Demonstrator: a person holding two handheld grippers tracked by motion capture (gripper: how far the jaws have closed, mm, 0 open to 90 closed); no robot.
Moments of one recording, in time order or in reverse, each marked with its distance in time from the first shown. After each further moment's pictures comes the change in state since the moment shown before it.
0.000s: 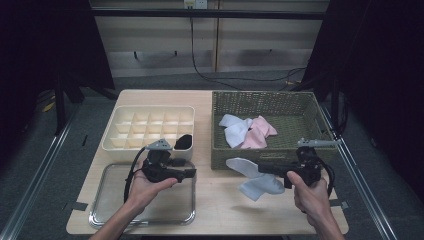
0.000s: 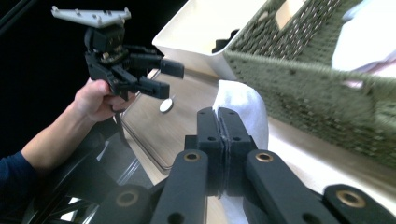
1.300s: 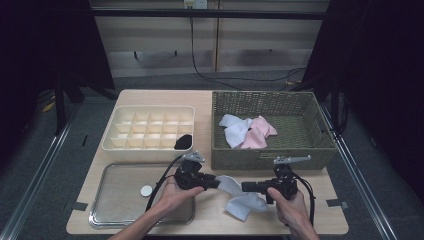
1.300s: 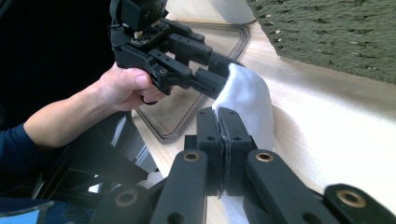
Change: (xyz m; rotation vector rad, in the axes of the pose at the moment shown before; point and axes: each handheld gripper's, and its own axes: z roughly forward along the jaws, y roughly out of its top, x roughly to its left) left arm -0.013 -0.020 0.090 0.122 -0.148 0.030; right arm -0.022 -0.047 0.053 0.118 0.079 0.066
